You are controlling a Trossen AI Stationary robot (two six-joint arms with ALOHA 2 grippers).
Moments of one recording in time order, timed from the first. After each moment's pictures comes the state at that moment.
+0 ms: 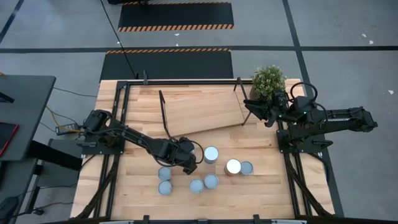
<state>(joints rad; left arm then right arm) -0.33 1.81 1.24 -0.63 -0.34 -0.96 -0.04 0.60 0.49 0.34 0.17 0.58</state>
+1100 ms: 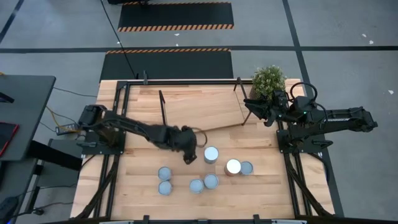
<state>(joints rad) -0.18 1.71 1.26 -0.66 -0.24 -0.70 -0.04 0.60 0.49 0.34 0.19 0.57</state>
